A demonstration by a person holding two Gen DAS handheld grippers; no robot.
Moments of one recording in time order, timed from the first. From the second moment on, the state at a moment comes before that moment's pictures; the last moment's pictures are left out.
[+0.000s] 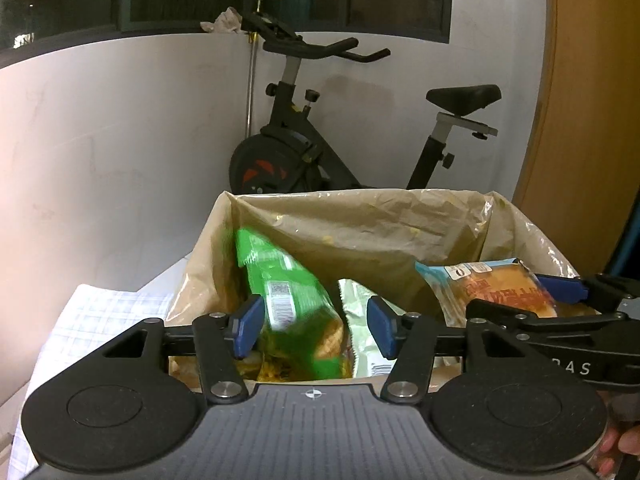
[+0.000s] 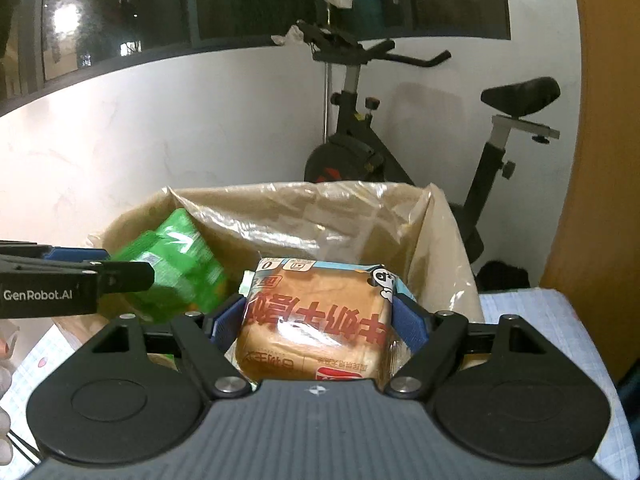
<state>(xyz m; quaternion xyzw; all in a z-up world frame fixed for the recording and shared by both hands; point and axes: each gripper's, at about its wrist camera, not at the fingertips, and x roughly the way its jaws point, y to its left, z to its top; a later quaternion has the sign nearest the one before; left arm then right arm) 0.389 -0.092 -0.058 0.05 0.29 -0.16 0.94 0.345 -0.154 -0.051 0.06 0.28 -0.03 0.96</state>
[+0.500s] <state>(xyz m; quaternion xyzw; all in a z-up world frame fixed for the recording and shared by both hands) 0.348 -0.044 -0.037 0.04 0.24 -0.18 0.95 0.300 -0.155 -0.030 0.10 0.24 0.00 0.97</state>
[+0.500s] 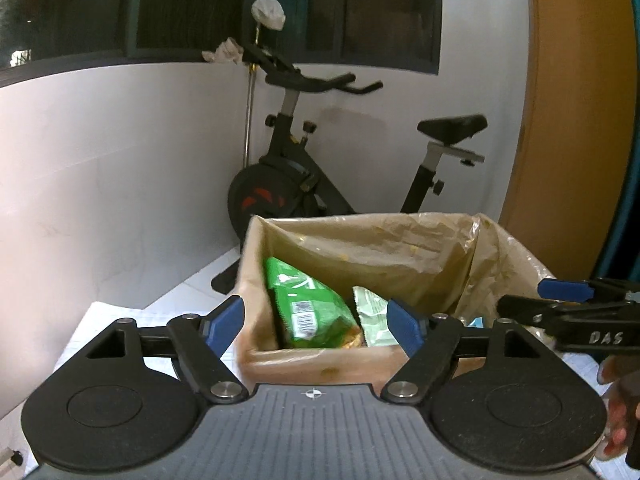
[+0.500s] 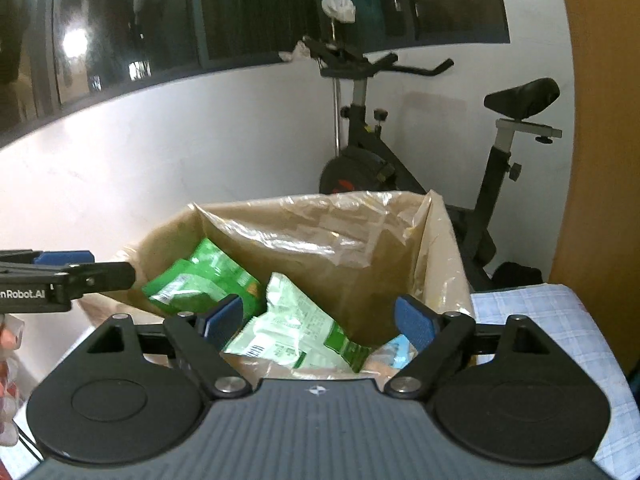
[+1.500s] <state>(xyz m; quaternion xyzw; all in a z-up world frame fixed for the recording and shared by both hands) 0.273 0.057 -0.119 -0.03 0.31 -0.10 0.94 0.199 -0.156 -0.117 0.08 0.25 -0.01 0.96</state>
